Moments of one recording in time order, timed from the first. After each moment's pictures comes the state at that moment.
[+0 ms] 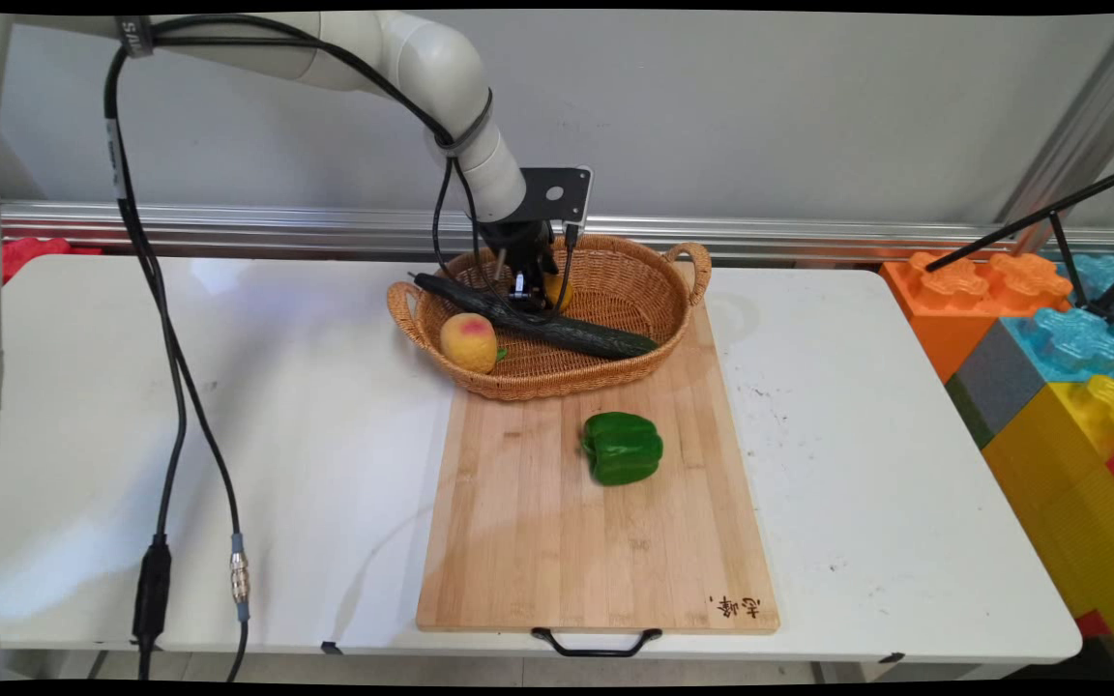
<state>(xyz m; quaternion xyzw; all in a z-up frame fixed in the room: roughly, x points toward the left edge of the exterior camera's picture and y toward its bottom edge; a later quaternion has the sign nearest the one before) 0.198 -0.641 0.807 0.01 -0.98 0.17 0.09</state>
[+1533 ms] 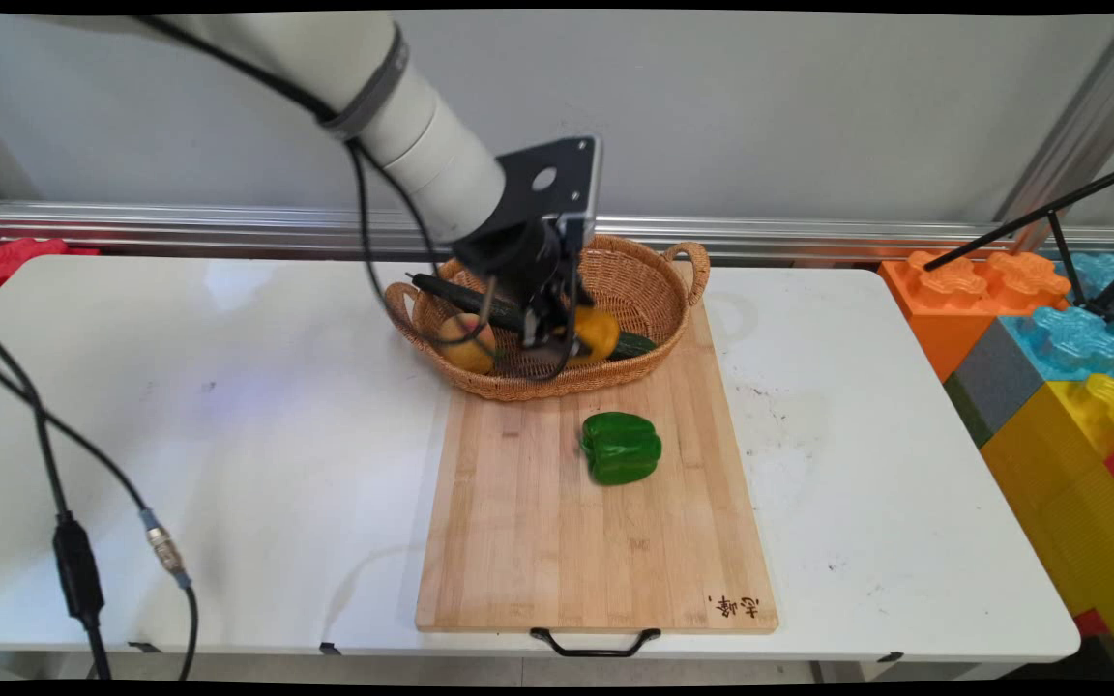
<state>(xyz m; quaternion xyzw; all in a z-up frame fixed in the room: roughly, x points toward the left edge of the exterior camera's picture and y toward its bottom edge) 0.167 -0.464 0.914 0.03 -0.96 0.16 0.21</state>
